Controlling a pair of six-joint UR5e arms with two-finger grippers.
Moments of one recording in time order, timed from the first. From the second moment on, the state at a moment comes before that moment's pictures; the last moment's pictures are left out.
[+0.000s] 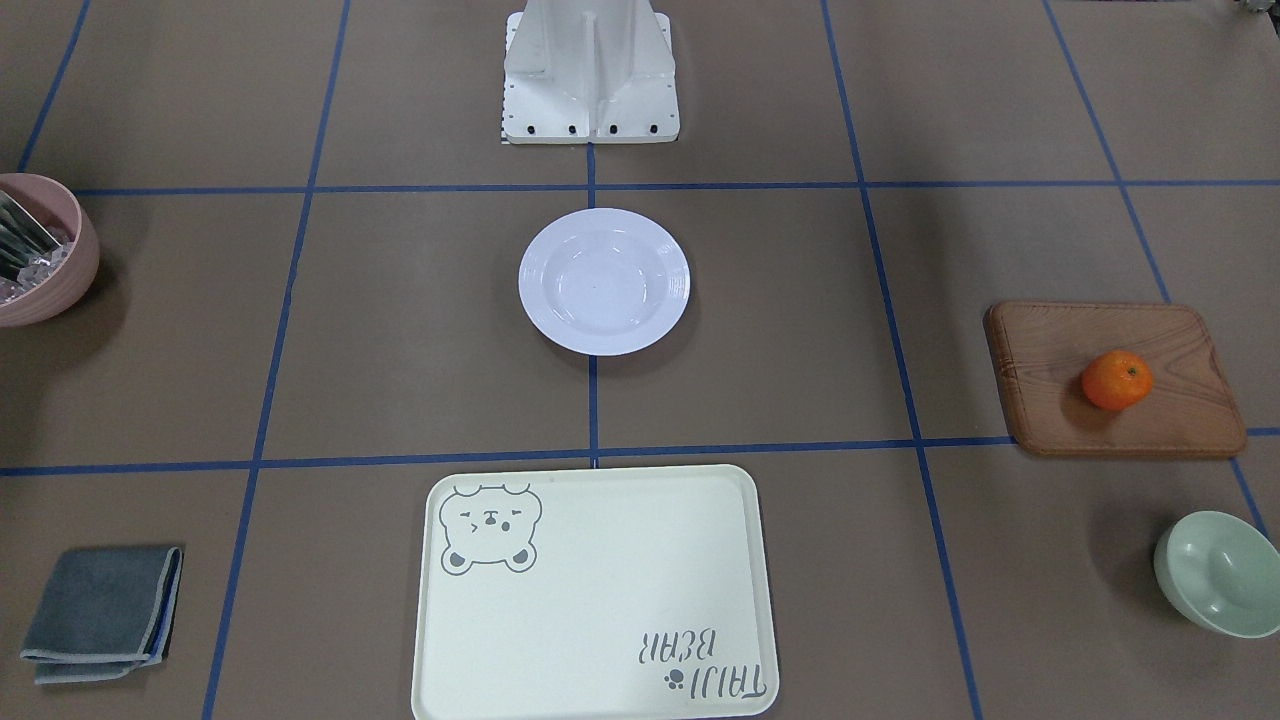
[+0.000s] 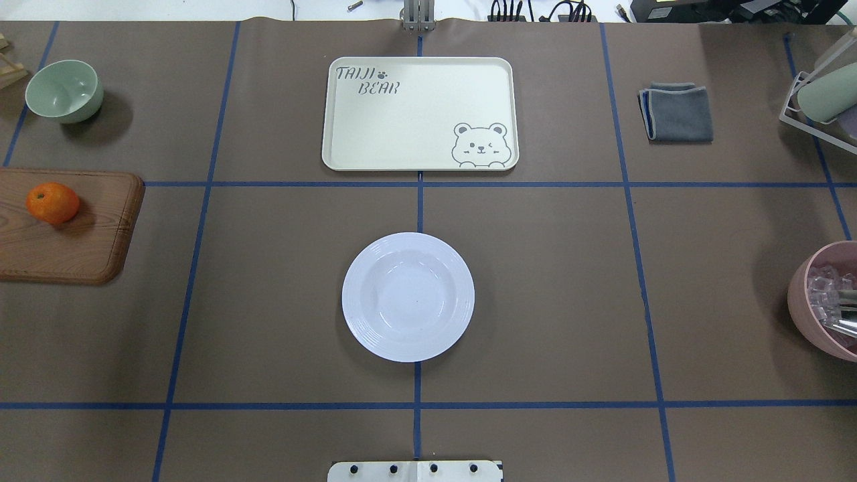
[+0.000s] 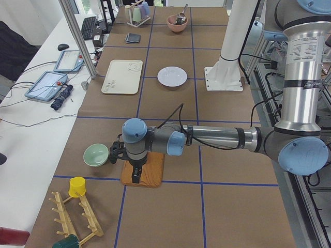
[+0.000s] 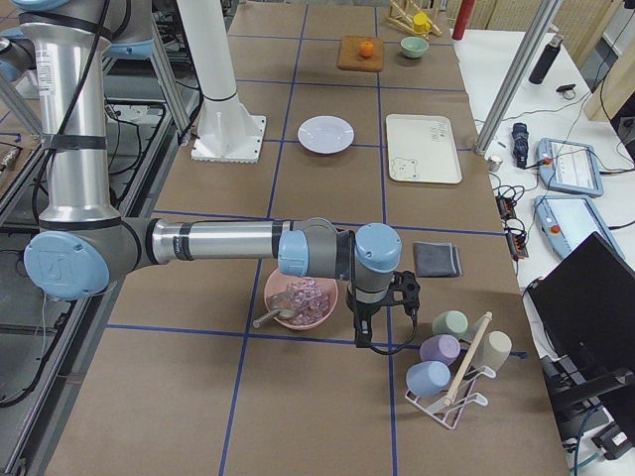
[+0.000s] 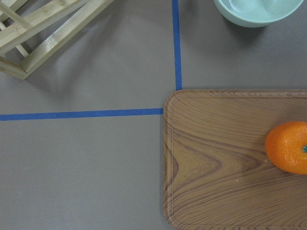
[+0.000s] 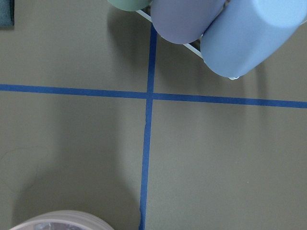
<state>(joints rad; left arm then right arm) -1.54 -1.56 -1.62 -1.67 -2.32 -0.07 1.58 -1.57 1.64 -1.65 2.32 -0.07</state>
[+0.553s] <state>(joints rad) -1.54 -1.56 -1.61 -1.67 -2.33 -0.07 1.58 -1.57 1.64 -1.65 2.32 -0.07</state>
